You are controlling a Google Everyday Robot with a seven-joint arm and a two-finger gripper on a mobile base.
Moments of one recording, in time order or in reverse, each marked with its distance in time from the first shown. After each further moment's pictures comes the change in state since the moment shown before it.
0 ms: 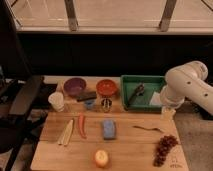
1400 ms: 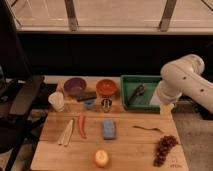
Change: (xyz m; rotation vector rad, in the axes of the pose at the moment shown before) arm -0.024 -0.027 -0.031 0.047 0.040 -0.264
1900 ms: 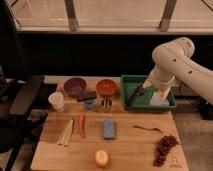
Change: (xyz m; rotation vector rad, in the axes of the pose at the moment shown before) arm -0.011 -0.047 -0.020 0.007 -0.042 -0.590
